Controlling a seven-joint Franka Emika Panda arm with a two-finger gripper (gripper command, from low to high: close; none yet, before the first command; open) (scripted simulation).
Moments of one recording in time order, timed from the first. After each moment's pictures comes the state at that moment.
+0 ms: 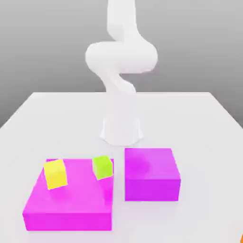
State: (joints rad) arm -0.04 -0.71 0.00 -2.27 -0.02 2.31 0.85
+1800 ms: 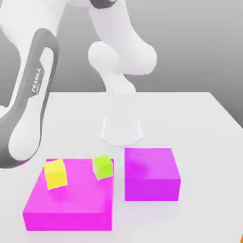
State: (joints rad) arm -0.40 0.45 -0.13 -2.04 0.07 2.48 1.36
